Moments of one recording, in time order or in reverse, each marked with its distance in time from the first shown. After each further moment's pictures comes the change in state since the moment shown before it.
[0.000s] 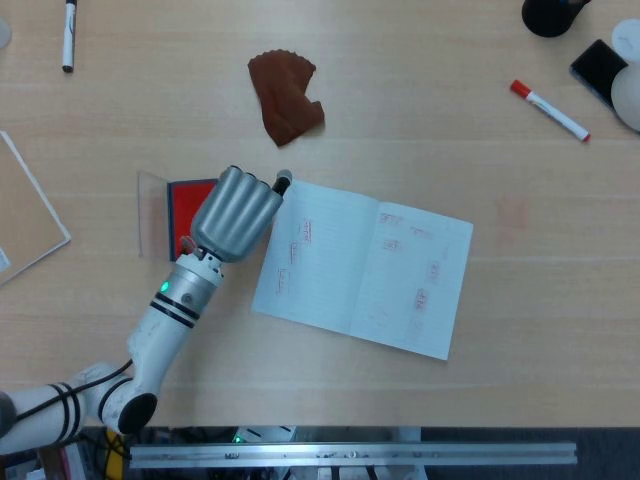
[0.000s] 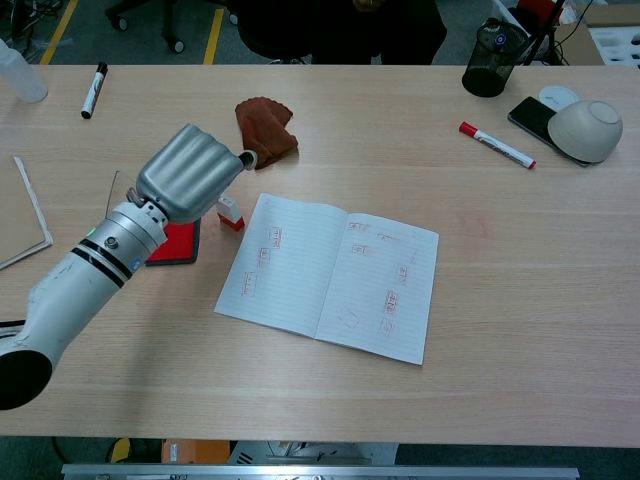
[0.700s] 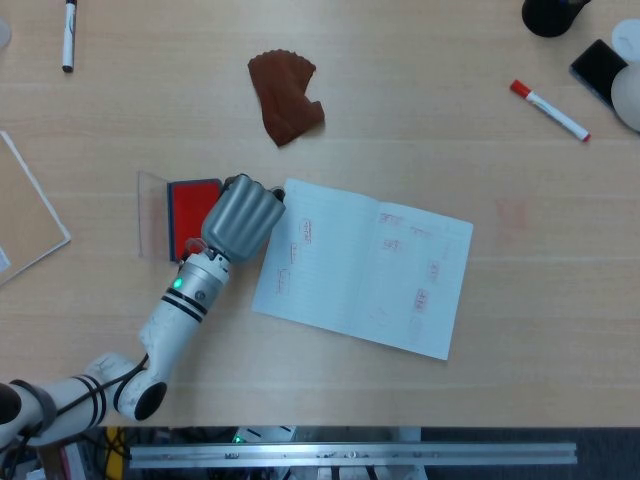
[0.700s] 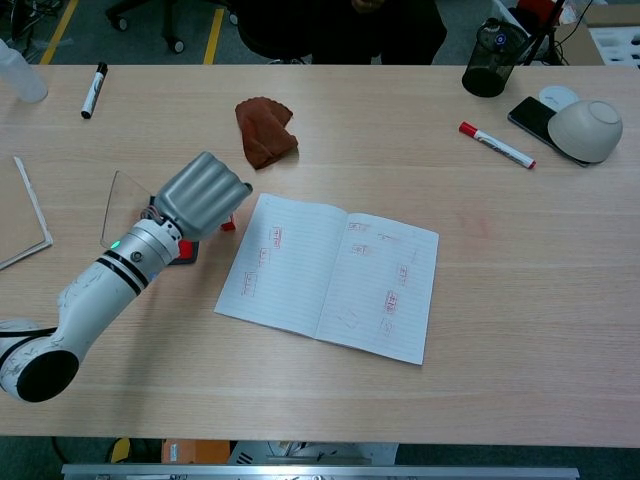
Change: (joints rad) left arm -0.028 -0.148 0.045 0.311 0.019 -0.066 0.004; right arm -0.024 -0.015 -0.008 0.003 0.001 0.024 0.015
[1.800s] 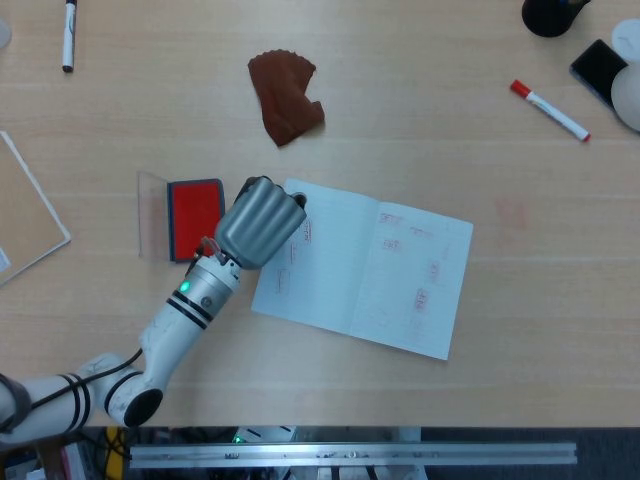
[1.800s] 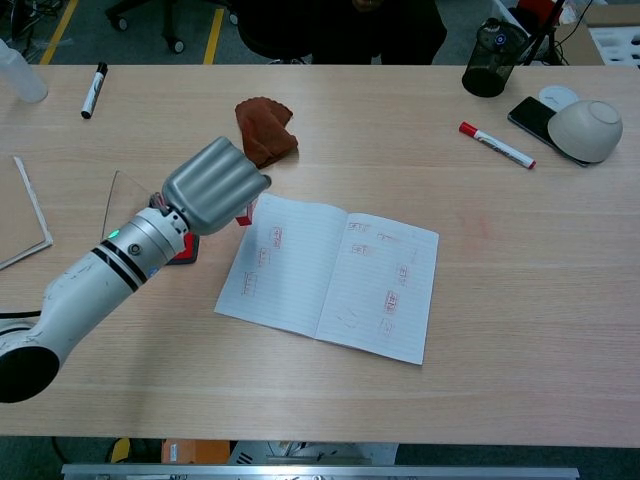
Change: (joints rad) left arm -0.029 0.120 -0.010 -0.252 0.020 0.003 0.094; right arm -0.003 -0.010 0.003 0.024 -0.008 0.003 0.026
